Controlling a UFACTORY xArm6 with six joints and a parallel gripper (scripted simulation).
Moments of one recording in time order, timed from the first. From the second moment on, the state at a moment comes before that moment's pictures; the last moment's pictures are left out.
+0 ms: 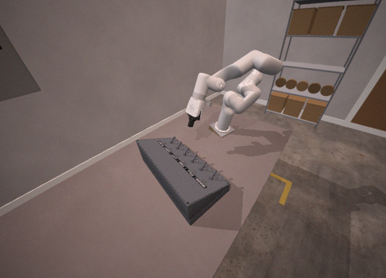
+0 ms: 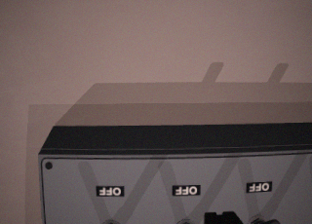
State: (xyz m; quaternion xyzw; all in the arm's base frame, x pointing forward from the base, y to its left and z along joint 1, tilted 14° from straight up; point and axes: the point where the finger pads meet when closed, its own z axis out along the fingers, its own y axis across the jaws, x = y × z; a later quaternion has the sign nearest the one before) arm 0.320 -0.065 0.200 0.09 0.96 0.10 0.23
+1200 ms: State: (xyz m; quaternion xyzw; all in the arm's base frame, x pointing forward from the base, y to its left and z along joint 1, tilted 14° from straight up) arm 0.362 -0.051 0.116 0.09 0.96 0.10 0.22
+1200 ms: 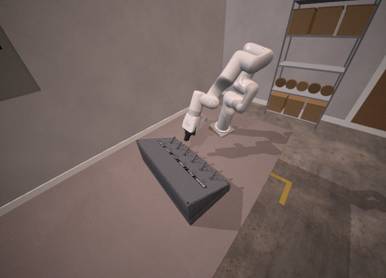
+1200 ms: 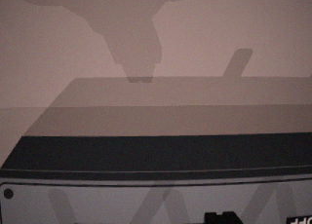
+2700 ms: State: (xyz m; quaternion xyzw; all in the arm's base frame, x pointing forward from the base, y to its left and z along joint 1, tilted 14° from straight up) arm 0.373 -0.048 0.101 0.09 0.96 0.10 0.23
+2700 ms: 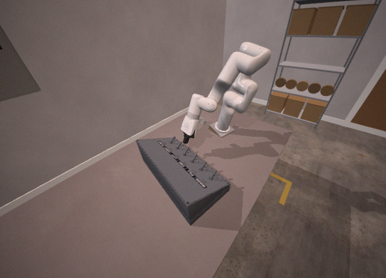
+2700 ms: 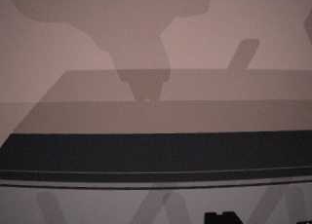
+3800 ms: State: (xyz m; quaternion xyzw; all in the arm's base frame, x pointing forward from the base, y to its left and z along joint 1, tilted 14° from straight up) arm 0.376 -0.049 0.102 0.09 0.96 0.10 0.23
